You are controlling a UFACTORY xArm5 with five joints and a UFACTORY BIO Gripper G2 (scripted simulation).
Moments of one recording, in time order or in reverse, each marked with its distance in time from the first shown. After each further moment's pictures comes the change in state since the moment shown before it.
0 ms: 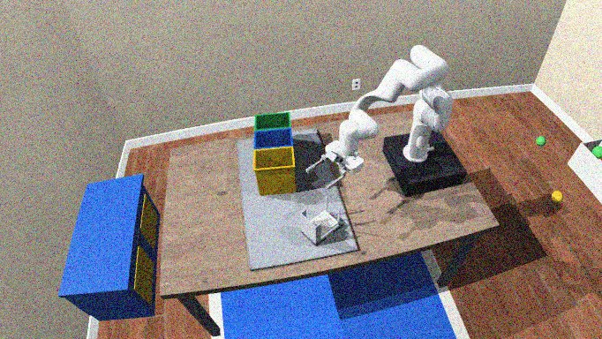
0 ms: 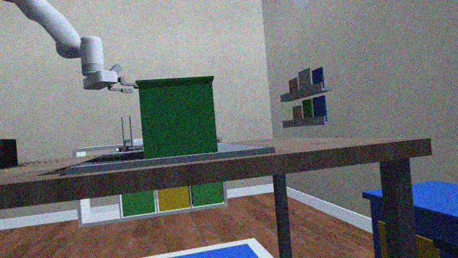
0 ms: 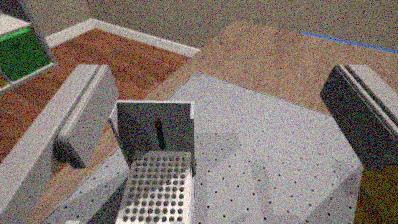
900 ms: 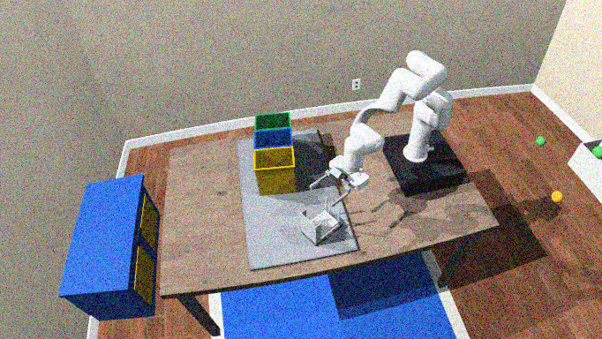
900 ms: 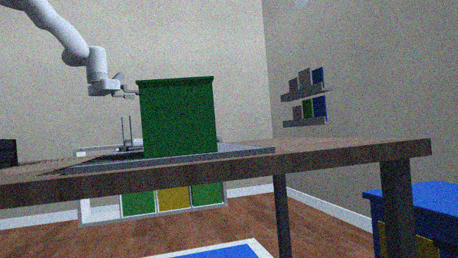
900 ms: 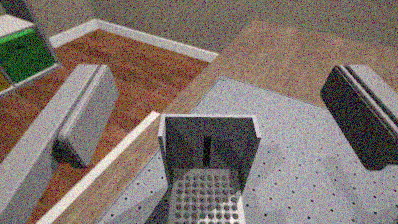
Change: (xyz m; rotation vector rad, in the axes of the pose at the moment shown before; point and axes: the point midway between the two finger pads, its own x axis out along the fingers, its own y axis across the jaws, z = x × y) arm 0.037 0.063 -0.015 -0.001 -0.002 -0.002
